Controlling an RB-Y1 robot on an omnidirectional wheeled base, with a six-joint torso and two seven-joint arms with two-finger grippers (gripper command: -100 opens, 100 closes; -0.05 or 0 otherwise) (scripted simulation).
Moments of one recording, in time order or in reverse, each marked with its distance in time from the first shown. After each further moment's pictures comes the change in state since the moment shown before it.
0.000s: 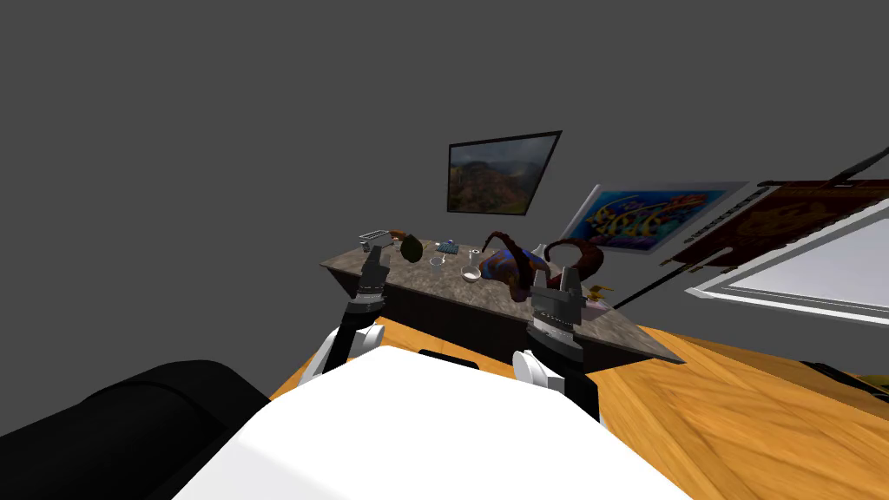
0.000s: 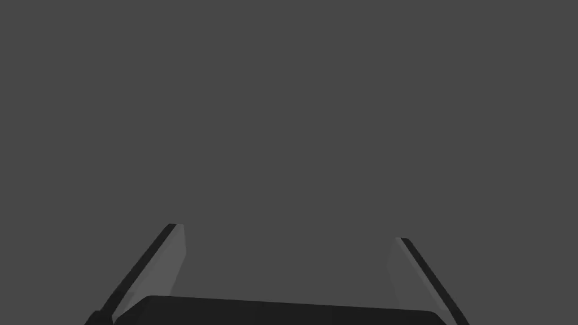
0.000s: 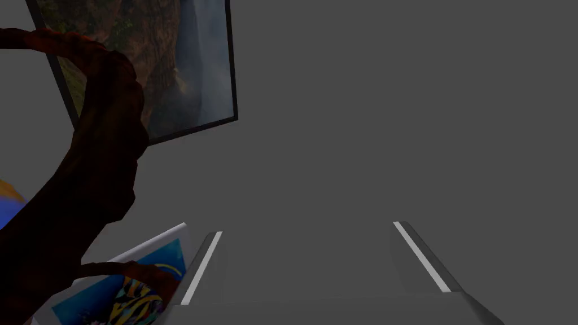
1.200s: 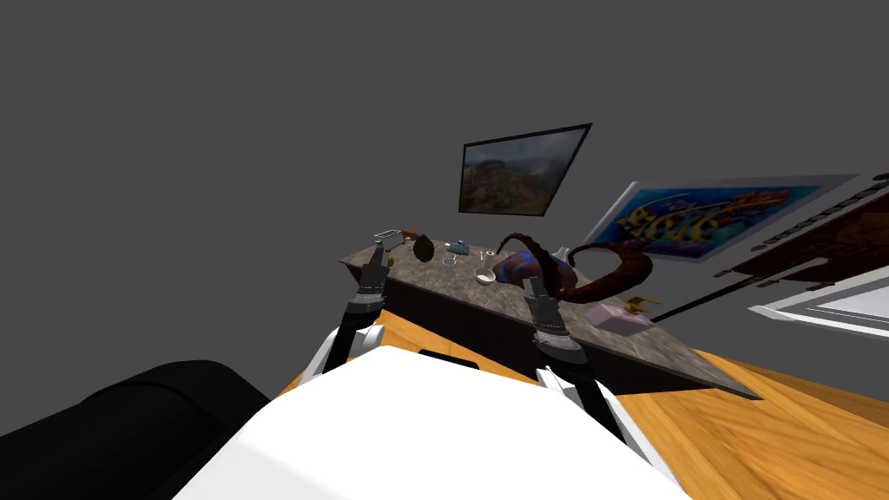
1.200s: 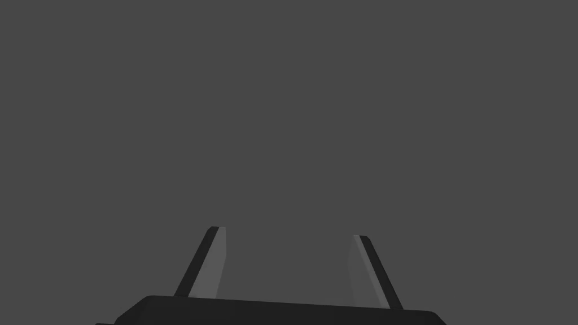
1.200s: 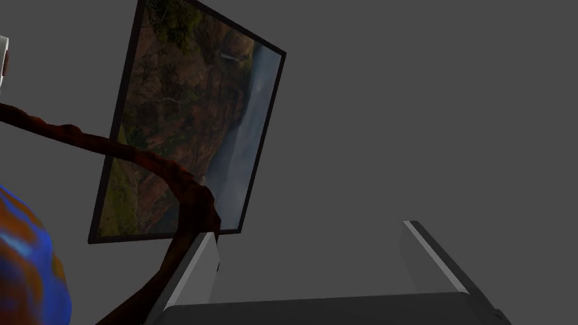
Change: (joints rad) left arm 0.000 0.000 0.000 0.000 0.000 0.000 0.000; right arm -0.007 -0.328 -0.071 0.154 0.142 -0.046 -0.005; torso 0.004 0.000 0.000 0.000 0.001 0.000
